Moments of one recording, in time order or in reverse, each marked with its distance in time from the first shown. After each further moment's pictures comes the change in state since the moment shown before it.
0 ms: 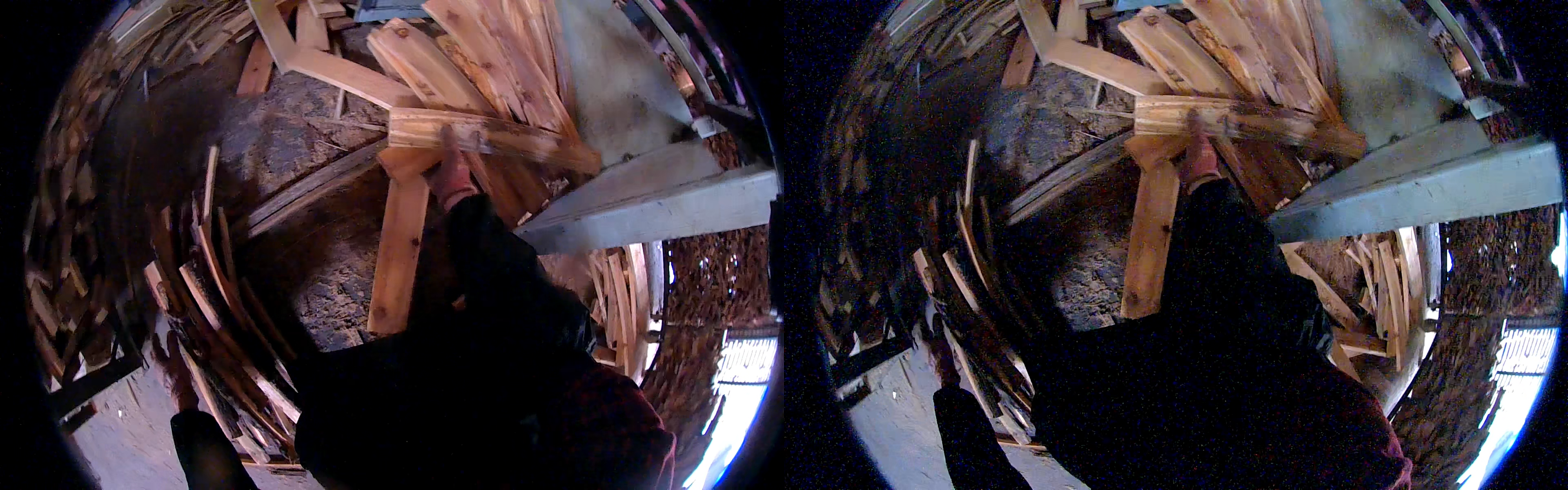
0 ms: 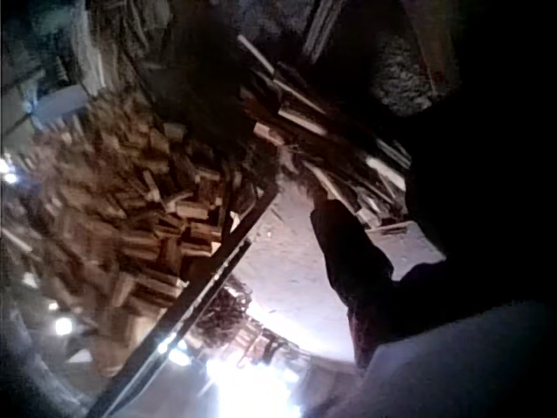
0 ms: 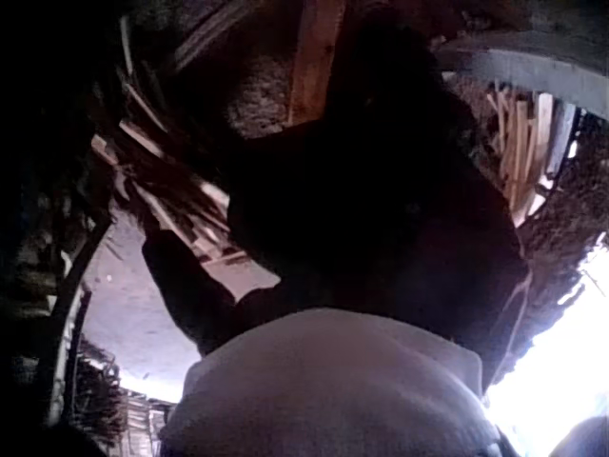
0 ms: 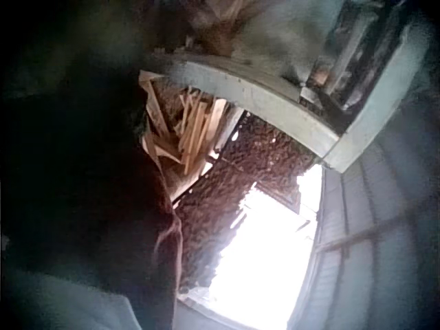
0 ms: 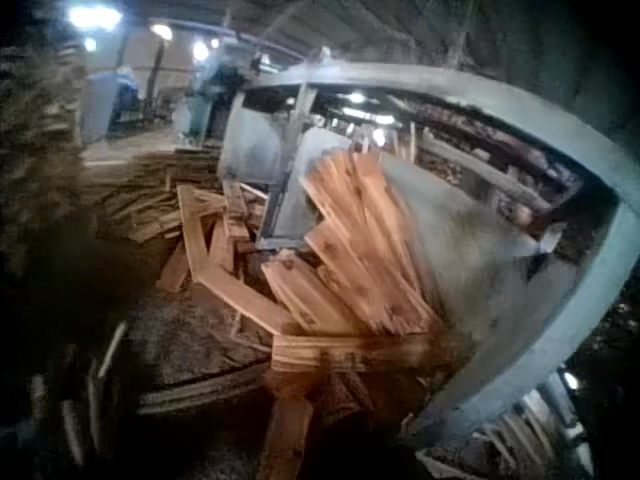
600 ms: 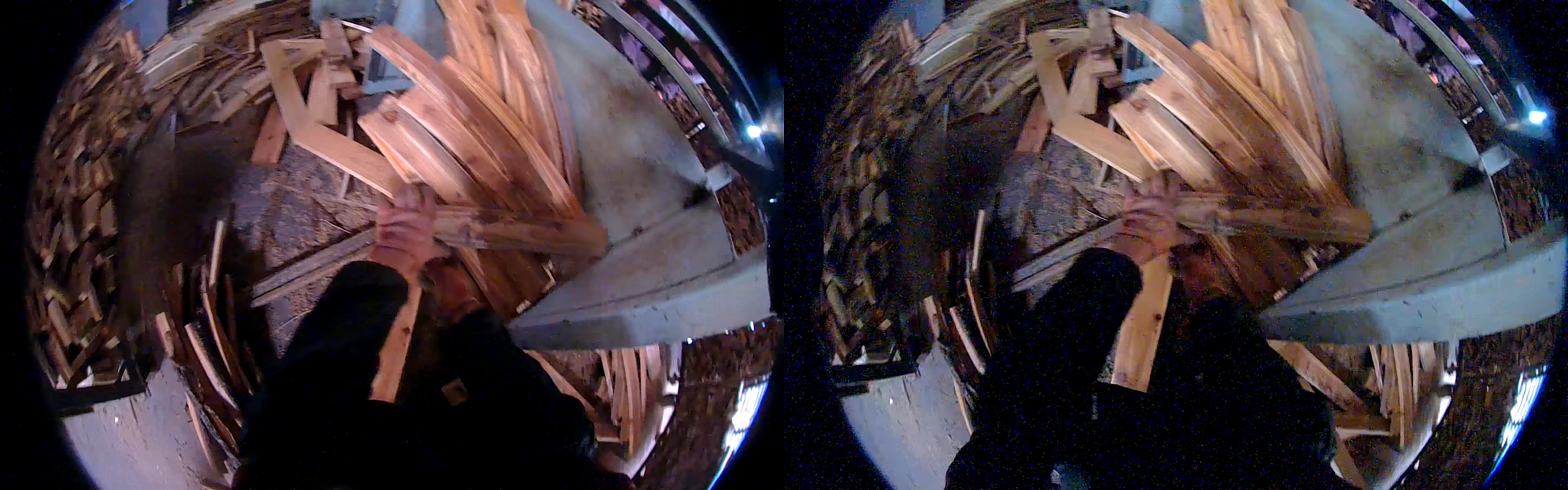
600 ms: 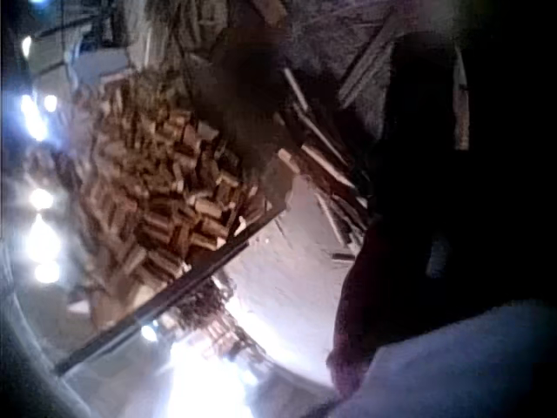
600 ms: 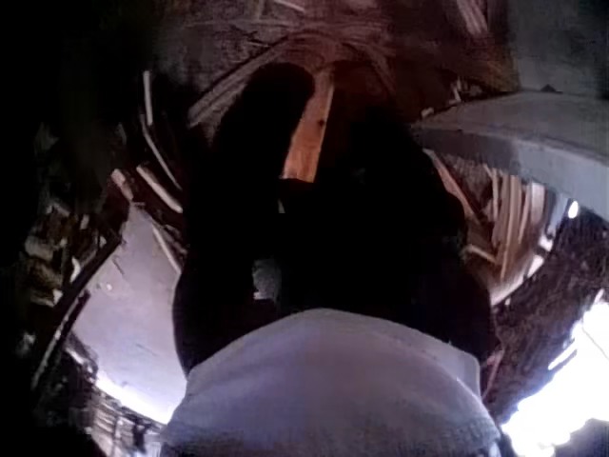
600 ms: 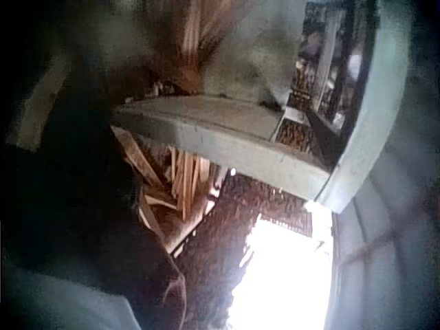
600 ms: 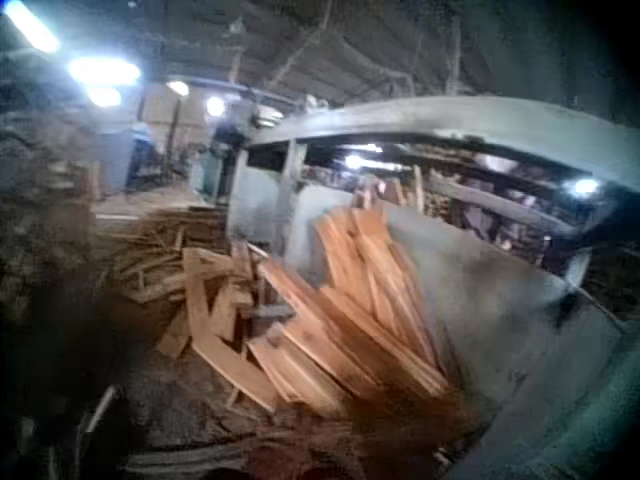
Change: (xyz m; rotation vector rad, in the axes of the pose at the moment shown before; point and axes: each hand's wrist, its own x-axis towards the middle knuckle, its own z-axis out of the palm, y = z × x) left_hand 0.063 0.661 0.117 0.351 0.658 0.956; right_hand -0.042 -0.036 -0.049 -0.752 0.014 -0.090
